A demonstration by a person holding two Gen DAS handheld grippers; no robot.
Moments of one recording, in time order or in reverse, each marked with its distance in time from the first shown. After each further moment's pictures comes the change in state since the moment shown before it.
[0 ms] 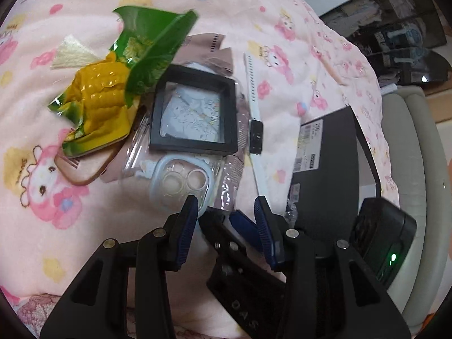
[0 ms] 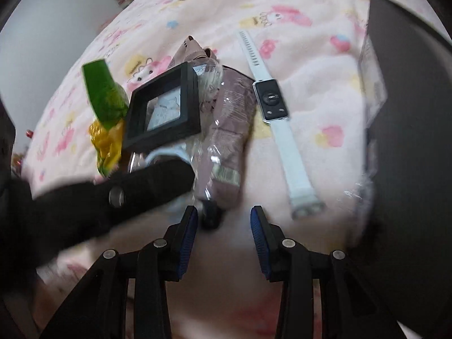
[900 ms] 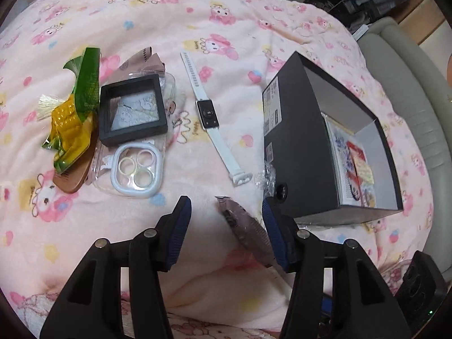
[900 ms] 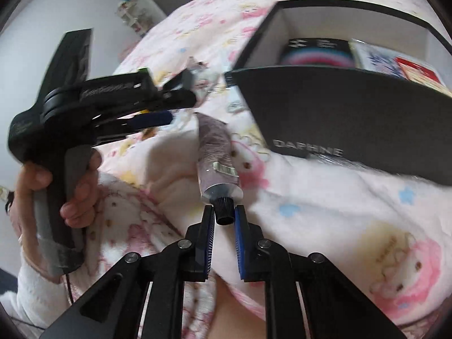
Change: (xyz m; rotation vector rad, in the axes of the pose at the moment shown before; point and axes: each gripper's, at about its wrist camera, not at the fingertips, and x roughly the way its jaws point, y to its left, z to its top) left arm -0.012 -0.062 -0.051 0.367 -0.025 0.106; right arm -0.124 -0.063 -0.135 0.027 -0.132 0.095
